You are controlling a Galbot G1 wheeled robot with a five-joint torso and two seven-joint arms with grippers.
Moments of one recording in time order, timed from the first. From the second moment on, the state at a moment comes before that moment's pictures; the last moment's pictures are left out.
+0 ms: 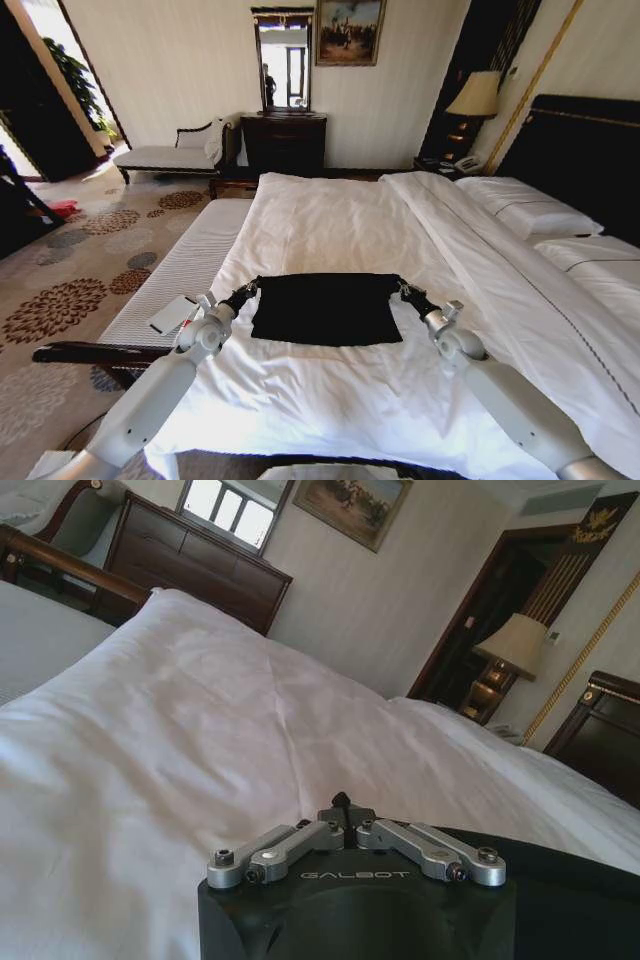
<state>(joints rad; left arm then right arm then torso) 0.94 -0.92 -0.14 -1.66 -1.12 0.12 -0.03 -1.02 0.80 0.24 1.47 0.87 0.18 -0.14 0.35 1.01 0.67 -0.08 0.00</state>
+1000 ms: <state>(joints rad) 1.20 -0.90 -0.28 -1.78 -1.01 0.05 0.00 -1.29 0.88 0.38 1.58 0.55 0.28 -0.09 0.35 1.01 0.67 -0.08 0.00</state>
